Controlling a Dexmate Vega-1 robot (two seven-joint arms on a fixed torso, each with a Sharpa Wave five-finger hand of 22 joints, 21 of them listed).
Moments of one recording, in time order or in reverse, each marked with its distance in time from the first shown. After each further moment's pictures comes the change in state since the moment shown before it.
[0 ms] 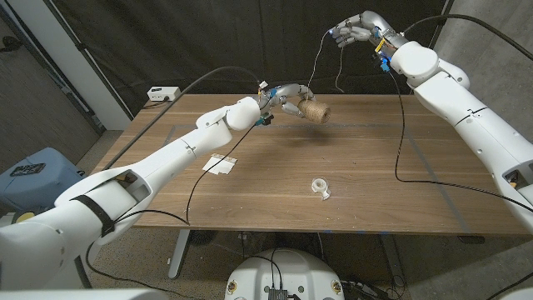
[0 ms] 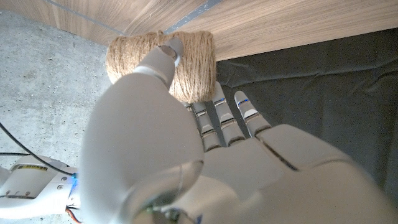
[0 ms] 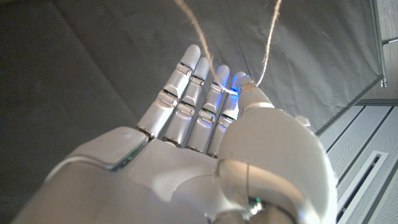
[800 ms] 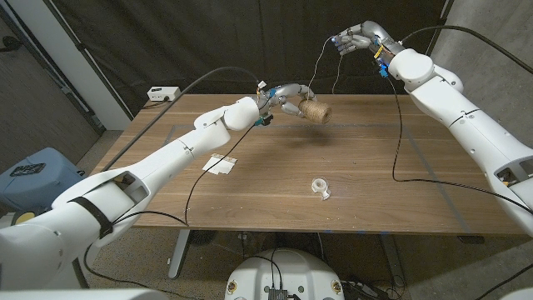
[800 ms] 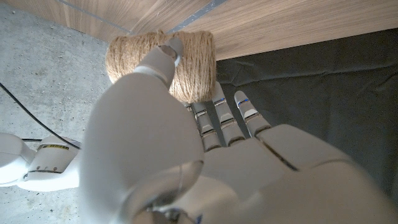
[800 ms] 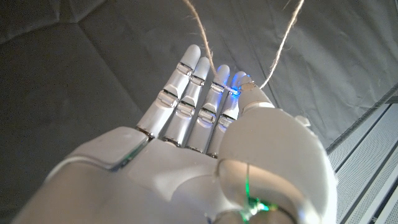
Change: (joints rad) left arm 0.015 0.014 -0.015 -0.023 -0.019 -0.031 -0.019; left_hand 0.000 0.000 0.000 0.000 0.001 0.002 -0.002 0.003 0.000 0.000 0.000 0.004 0.000 0.000 0.000 -0.002 -0.005 0.000 0.000 0.000 0.000; right arm 0.021 0.030 -0.023 0.120 0.015 0.007 -0.004; right_hand 0.000 0.000 -0.003 -0.003 0.000 0.005 -0.006 -0.003 0.000 0.003 0.004 0.000 0.005 0.003 -0.003 0.000 0.000 0.000 0.000 0.000 0.000
